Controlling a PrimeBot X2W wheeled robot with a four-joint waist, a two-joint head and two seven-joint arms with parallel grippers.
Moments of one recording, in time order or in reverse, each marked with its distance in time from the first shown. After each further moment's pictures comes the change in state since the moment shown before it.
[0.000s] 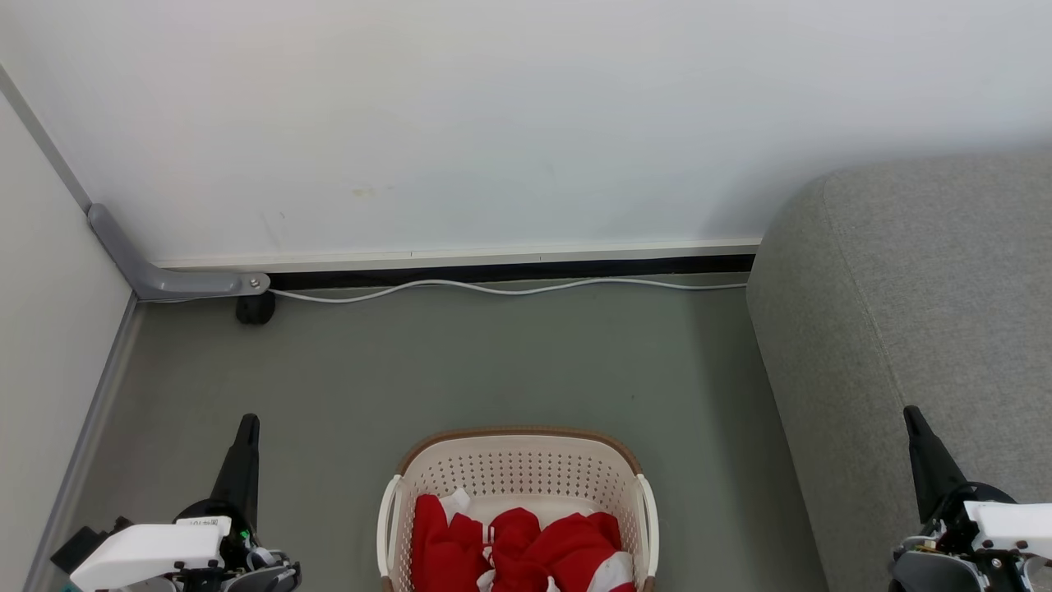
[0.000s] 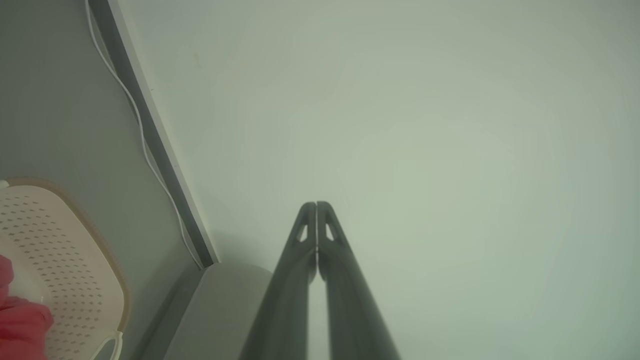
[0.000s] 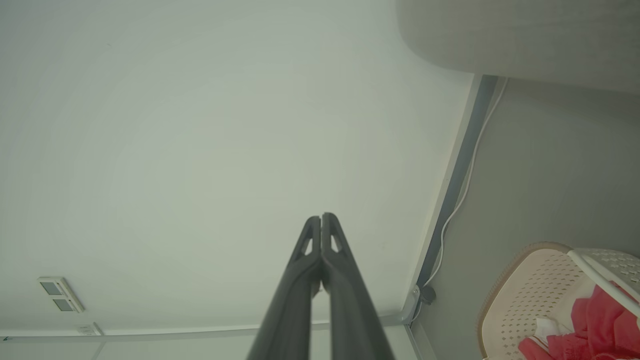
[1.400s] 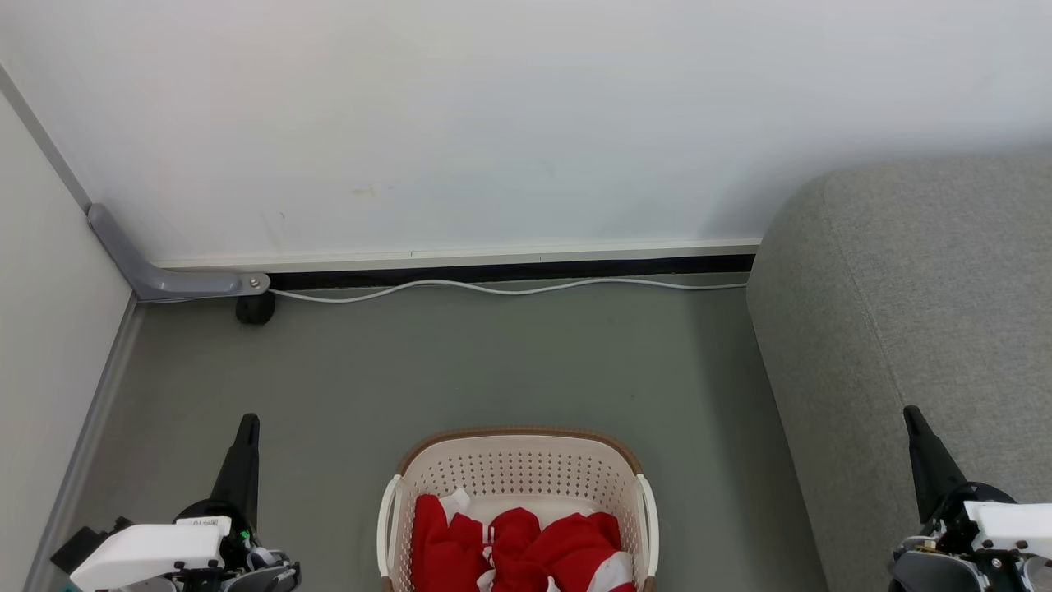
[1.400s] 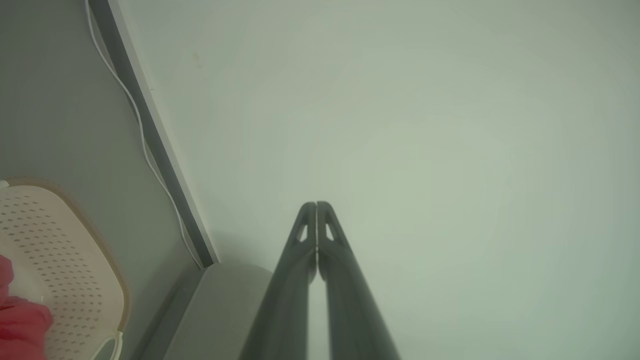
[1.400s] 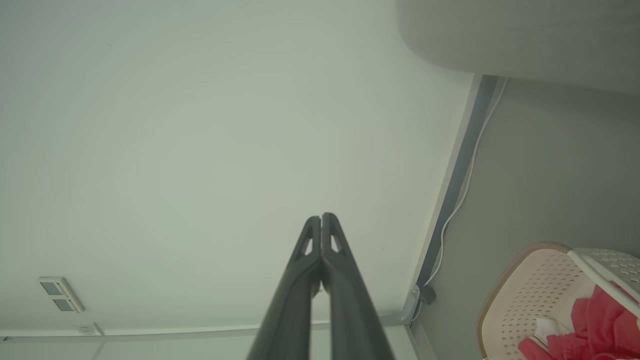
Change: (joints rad) left arm 0.000 0.000 0.000 0.000 0.000 0.000 0.000; right arm 0.000 0.000 0.000 0.000 0.000 0.000 0.000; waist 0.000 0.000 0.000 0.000
